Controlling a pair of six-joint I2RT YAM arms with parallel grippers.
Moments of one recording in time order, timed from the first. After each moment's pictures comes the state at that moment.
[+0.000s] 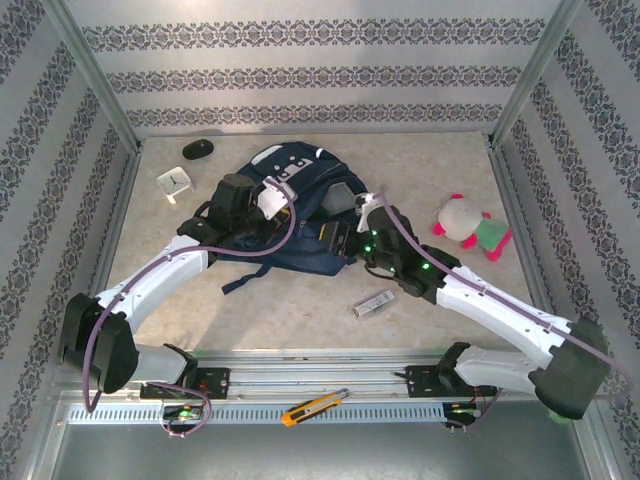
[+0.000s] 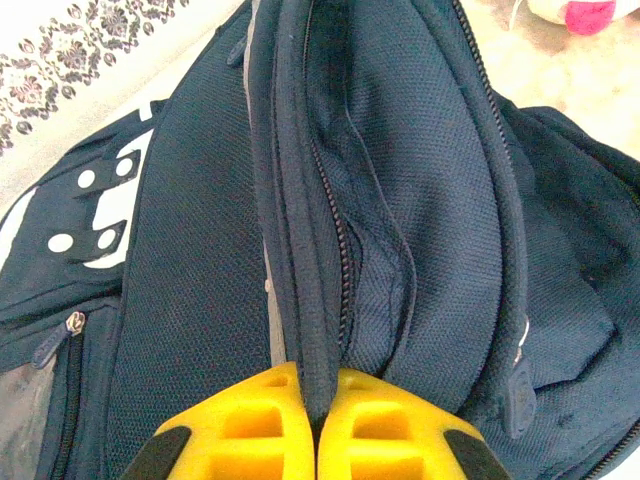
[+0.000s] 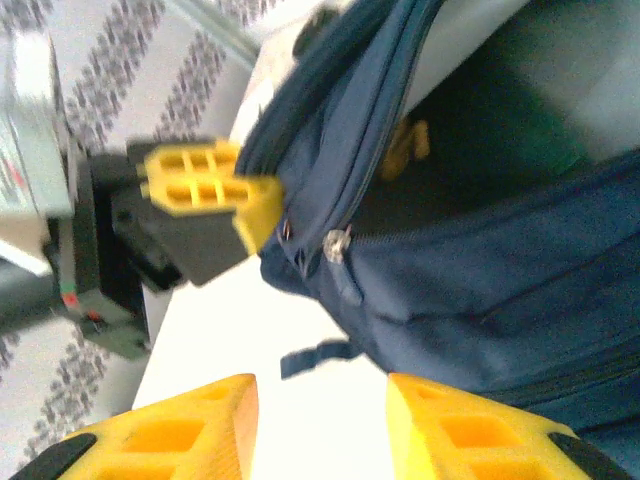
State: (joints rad) left arm -0.44 1.35 1.03 -0.28 0.21 0.34; right arm 0.79 1.17 0.89 -0.20 -0.07 0.82
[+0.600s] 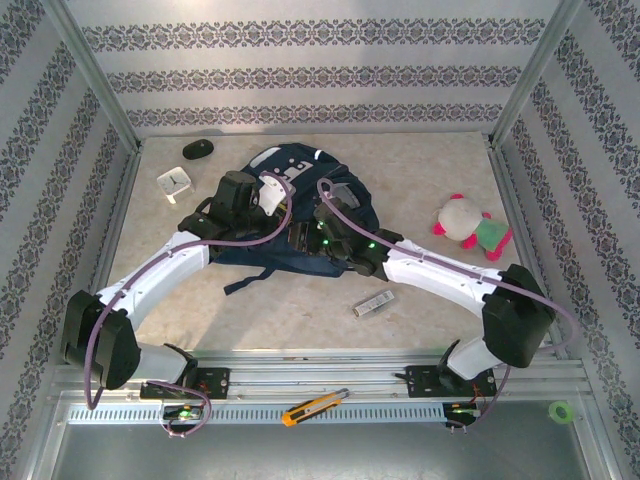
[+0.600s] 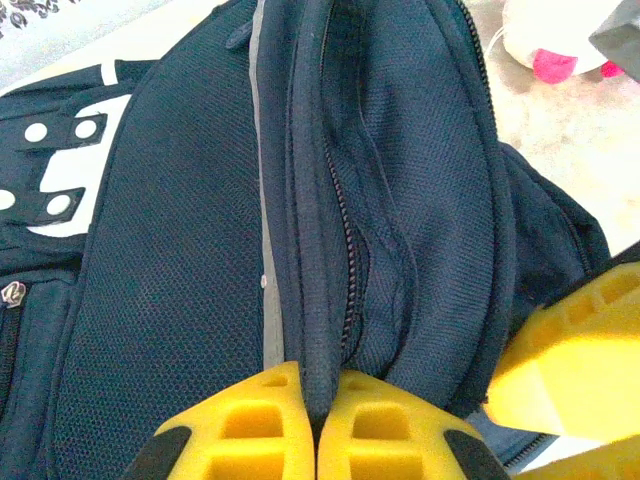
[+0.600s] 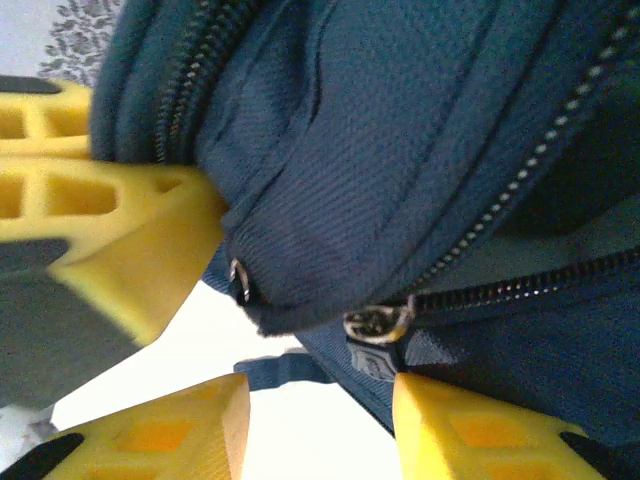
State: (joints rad) left arm -0.44 1.37 1.06 -0.33 0.27 0.15; right arm 0.85 1.53 1.09 -0.22 0.02 0.85
